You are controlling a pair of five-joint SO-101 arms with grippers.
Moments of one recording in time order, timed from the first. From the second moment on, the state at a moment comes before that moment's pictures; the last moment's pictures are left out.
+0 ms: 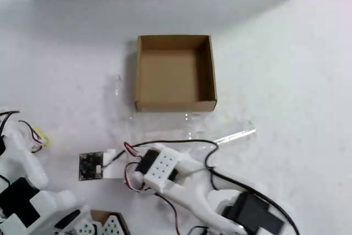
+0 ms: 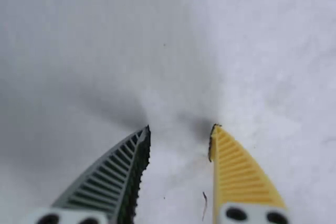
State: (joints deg) left arm -49.6 -5.6 45.5 51.1 5.2; right arm -62.4 -8.7 47.3 43.2 36.4
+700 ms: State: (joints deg) left arm -49.5 -5.6 45.5 51.1 5.3; right arm -55.8 -21.9 39.6 60.8 30.6
